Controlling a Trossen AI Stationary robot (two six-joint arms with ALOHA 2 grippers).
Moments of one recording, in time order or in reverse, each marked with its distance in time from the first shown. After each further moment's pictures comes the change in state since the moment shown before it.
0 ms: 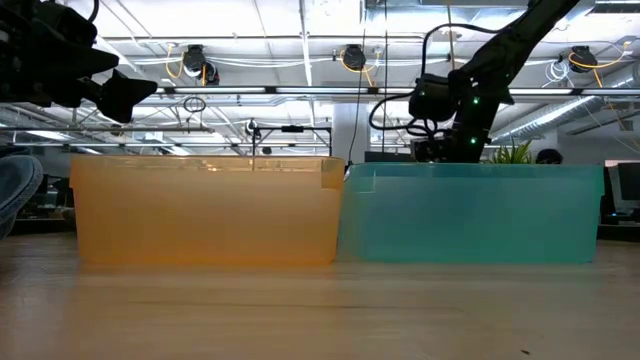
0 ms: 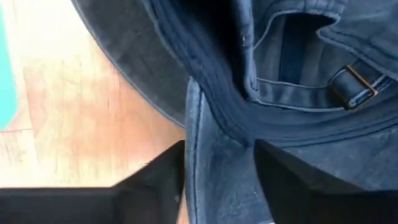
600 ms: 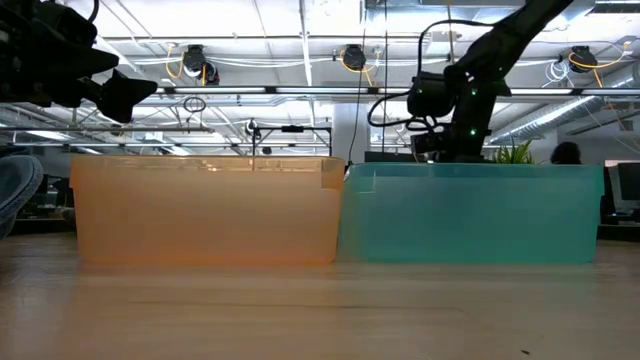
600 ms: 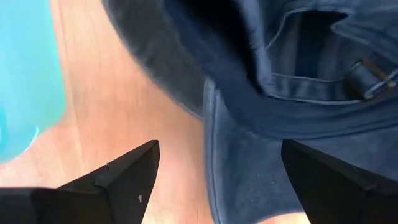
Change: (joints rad) left arm 0.000 0.000 0.000 0.000 0.000 0.000; right arm -0.013 0.000 0.062 -0.130 -0.075 0.042
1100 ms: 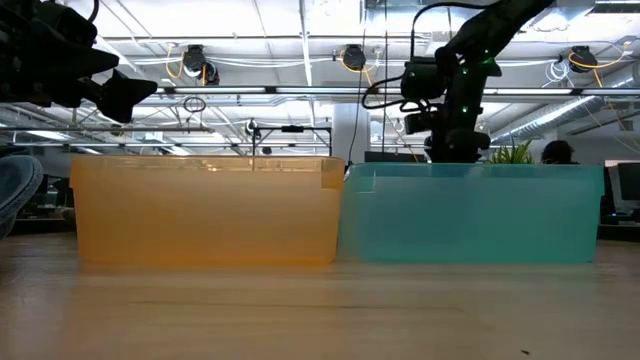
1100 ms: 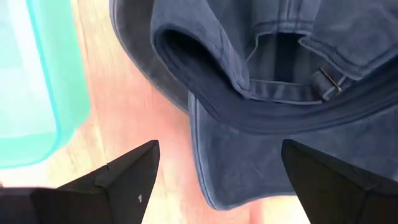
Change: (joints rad) left arm 0.000 0.000 0.000 0.000 0.000 0.000; right arm -0.012 0.000 0.156 -0.202 -0.035 0.042
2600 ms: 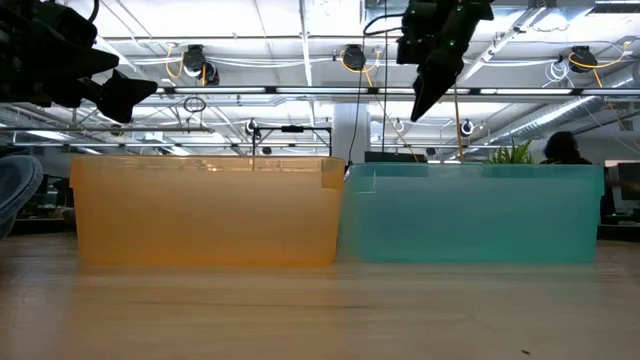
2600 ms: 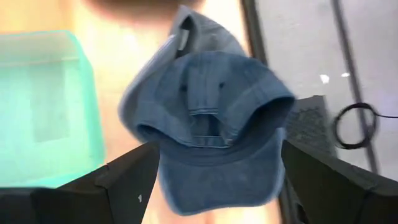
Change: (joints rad) left arm 0.000 0.000 0.000 0.000 0.000 0.000; right arm -0.083 -0.022 0.453 -0.294 -0.148 -0.019
